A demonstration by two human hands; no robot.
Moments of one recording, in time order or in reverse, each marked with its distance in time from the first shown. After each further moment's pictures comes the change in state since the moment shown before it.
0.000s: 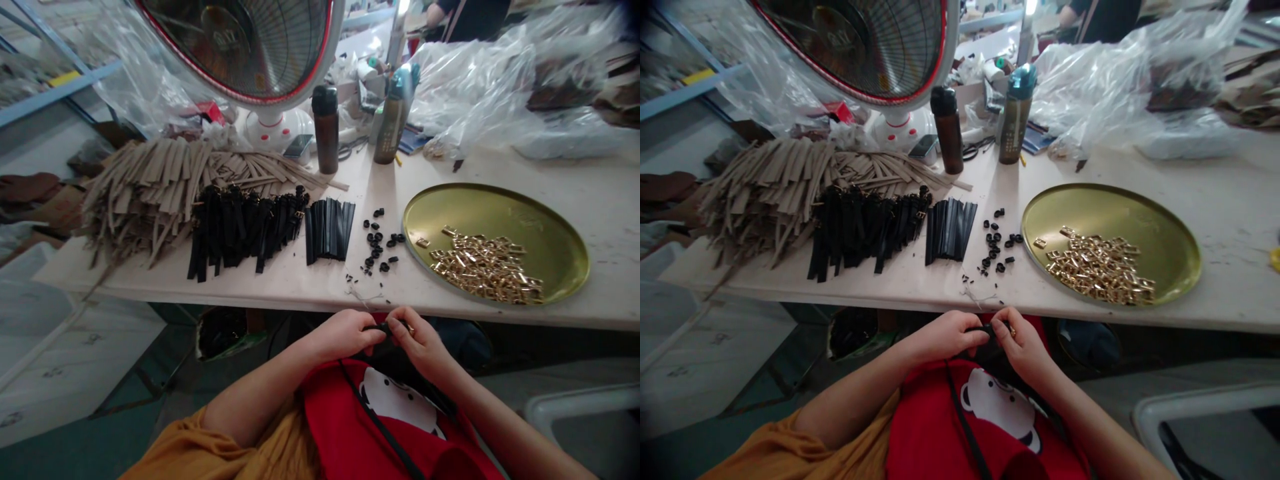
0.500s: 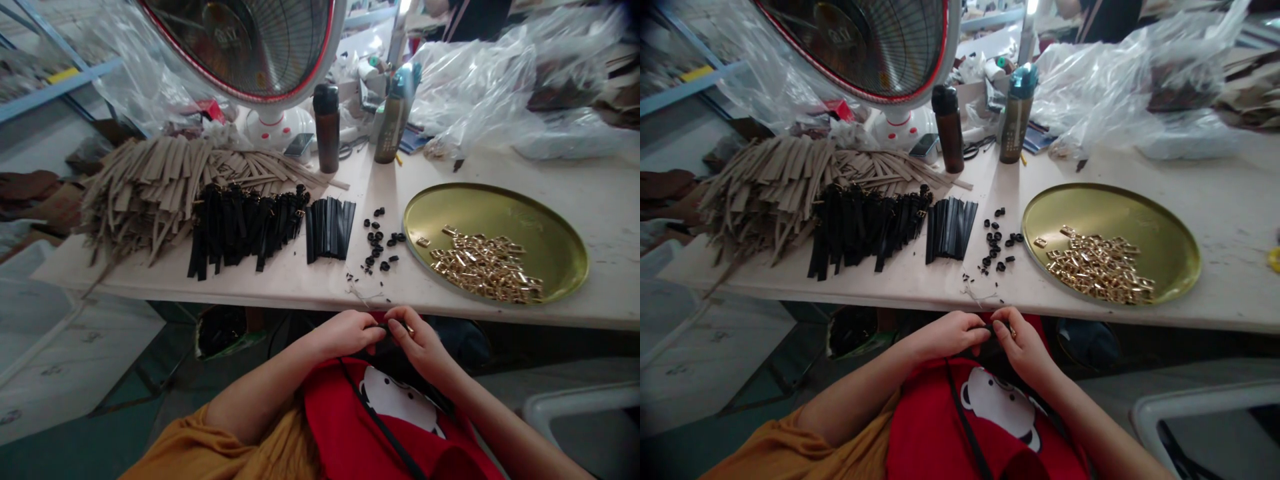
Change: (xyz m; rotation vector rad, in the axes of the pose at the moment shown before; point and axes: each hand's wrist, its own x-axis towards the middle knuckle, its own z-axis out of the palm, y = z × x) left_hand 0.005 -0.007 0.004 -0.013 -0.042 0.012; right_hand -0.003 0.003 -0.001 -0.082 0.014 -0.027
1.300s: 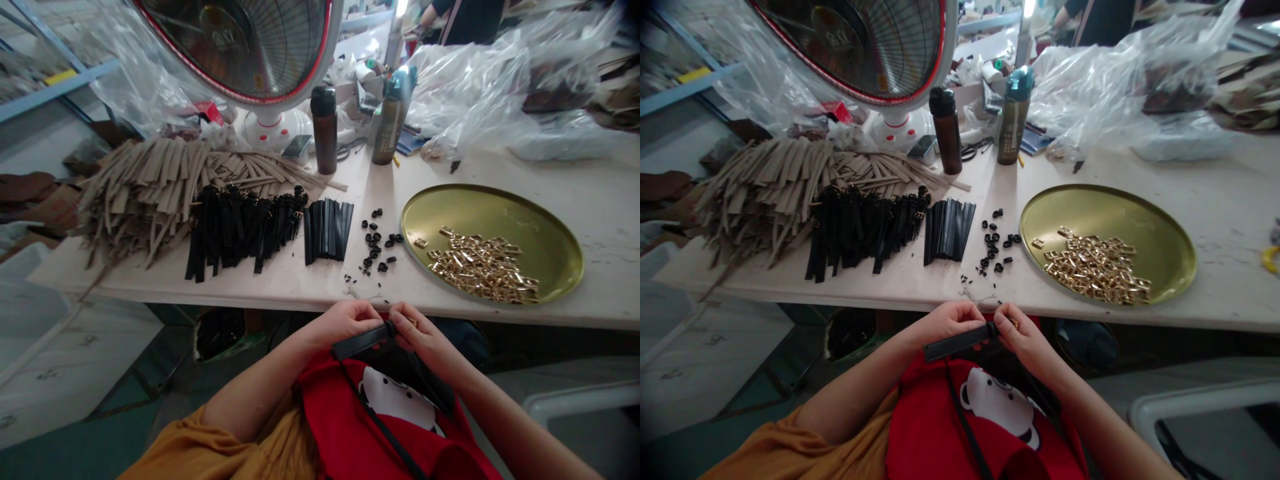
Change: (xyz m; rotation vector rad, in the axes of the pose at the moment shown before) left_hand 0.004 -0.005 -0.001 -0.774 0.035 -0.008; right_hand 0.007 -0.020 -0.011 0.457 -0.144 0.230
